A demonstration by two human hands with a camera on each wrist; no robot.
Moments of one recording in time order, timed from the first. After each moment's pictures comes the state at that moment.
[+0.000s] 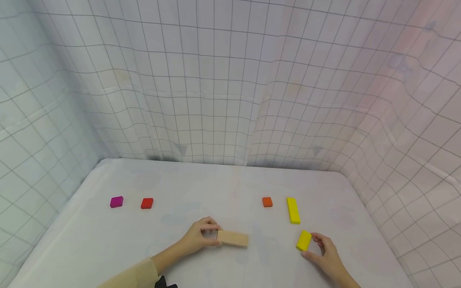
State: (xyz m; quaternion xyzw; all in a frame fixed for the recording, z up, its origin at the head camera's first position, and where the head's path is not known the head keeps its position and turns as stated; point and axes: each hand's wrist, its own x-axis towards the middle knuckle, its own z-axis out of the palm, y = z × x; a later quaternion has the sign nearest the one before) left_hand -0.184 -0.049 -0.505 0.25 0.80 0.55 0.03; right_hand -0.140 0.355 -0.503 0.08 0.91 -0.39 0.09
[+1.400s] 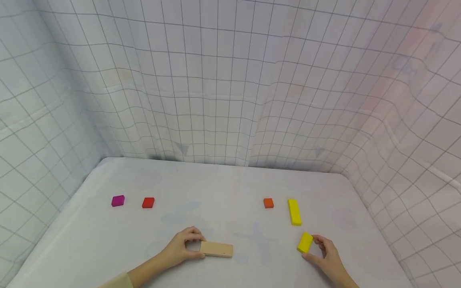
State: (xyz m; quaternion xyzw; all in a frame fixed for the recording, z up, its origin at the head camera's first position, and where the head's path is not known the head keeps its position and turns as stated) left_hand -0.162 -0.096 -0.522 0.26 0.80 0.53 0.02; right_hand -0.139 0.354 -0.503 0.07 0.92 -0.38 0.09
